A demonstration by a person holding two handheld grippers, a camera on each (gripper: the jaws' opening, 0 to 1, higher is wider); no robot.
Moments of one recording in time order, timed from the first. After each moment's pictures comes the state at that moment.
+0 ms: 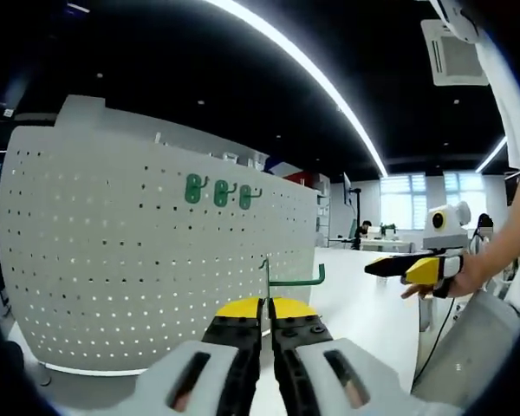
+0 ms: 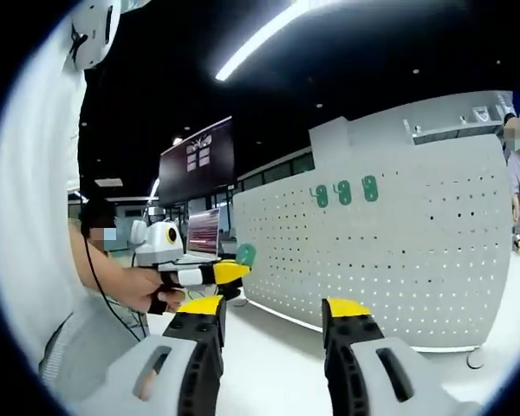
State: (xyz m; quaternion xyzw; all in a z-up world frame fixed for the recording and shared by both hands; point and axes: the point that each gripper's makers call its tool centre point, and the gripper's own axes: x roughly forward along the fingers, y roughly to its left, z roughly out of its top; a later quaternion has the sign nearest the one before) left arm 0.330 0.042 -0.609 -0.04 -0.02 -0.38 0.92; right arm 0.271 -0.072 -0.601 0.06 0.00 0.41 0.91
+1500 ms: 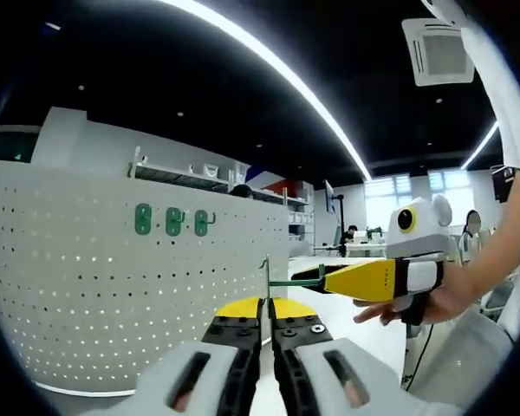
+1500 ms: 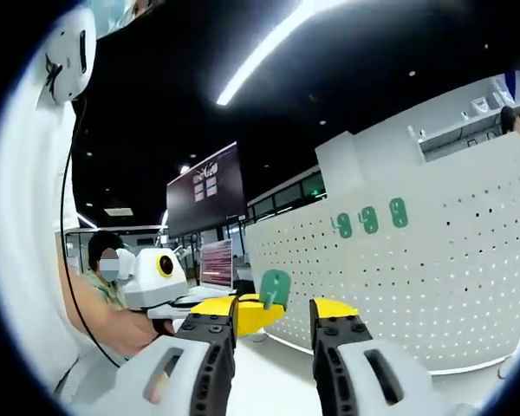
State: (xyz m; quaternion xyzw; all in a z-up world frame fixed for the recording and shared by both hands) left arm 0.308 -0.015 -0.573 -0.03 -0.05 -0.42 0.91; right arm 0.286 -0.033 -0.558 0.10 -0.04 0.44 0.89
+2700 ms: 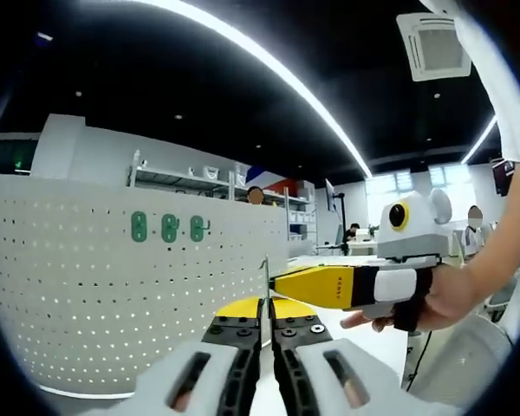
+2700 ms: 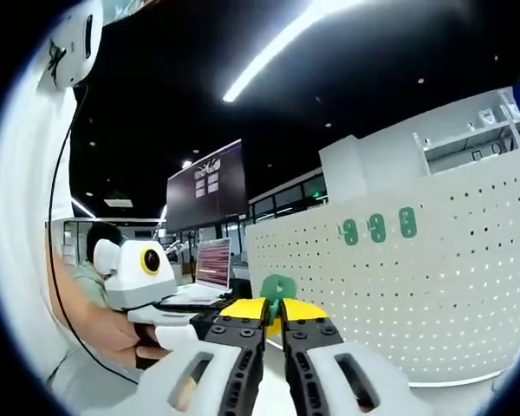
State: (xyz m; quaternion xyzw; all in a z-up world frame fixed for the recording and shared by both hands) left arm 0.302 -0.020 -0.568 -0.02 -0.05 -0.41 0.91; right arm 0.295 -0.021 -0.552 0.09 -0.05 0.42 0.90
